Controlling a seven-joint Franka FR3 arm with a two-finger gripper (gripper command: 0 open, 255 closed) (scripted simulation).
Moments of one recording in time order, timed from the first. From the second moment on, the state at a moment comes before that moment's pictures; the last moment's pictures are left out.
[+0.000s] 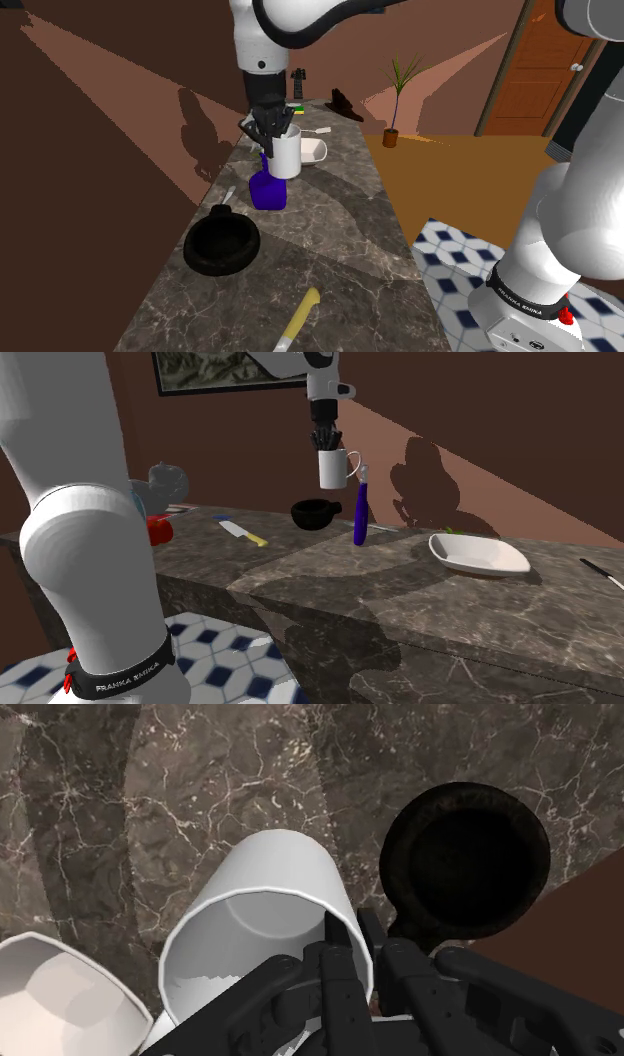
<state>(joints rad) 0.15 0.01 0.29 -1.79 -0.05 1.84 0.45</state>
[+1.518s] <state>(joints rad) 0.34 0.47 0.35 -1.31 -0.21 1.77 0.69</state>
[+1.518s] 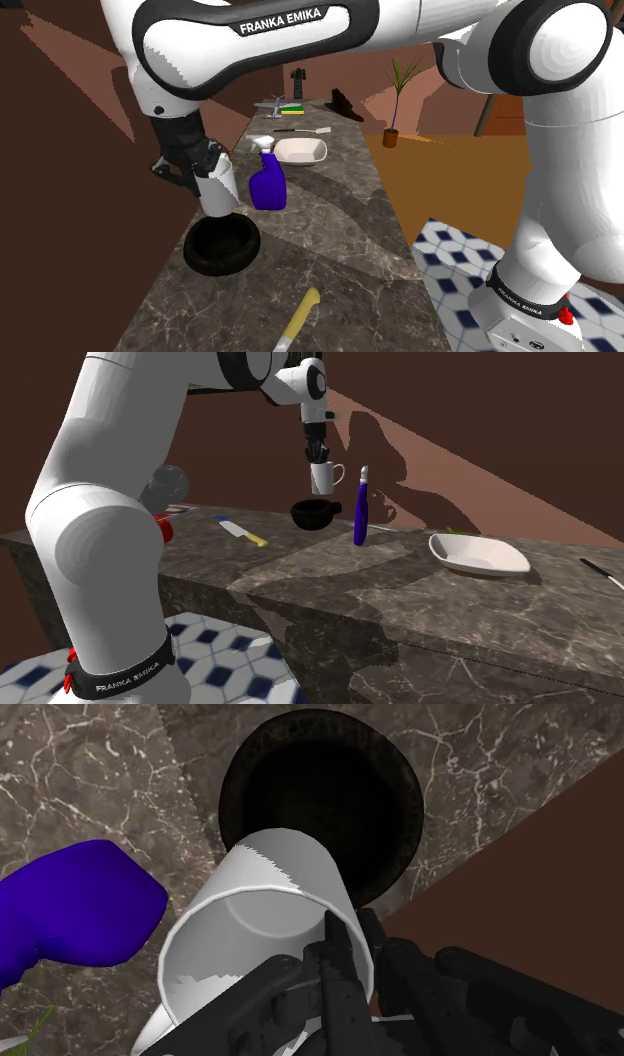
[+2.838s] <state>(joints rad) 0.33 0.47 0.35 -1.39 -0.21 1.85 0.69</state>
